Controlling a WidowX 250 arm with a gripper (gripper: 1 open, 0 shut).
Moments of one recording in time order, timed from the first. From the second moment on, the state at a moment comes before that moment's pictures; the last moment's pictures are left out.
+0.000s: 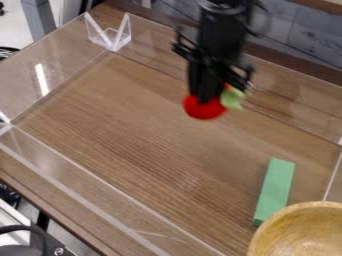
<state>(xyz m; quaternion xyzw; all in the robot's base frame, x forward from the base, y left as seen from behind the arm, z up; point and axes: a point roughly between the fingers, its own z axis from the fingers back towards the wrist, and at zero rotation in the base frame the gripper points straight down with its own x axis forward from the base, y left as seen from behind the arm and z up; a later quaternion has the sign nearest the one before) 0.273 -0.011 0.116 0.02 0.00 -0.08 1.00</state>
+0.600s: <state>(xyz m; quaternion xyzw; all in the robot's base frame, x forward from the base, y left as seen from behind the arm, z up) 0.278 0.097 0.114 0.03 -0.01 0.05 1.00</state>
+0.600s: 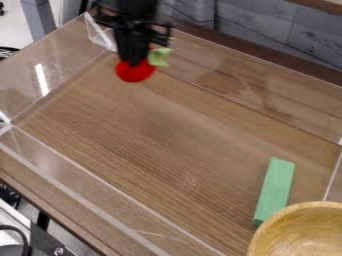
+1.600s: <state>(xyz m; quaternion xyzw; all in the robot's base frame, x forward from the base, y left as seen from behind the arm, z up) 0.321 0.181 0.055 0.01 -0.01 -0.01 1.00</state>
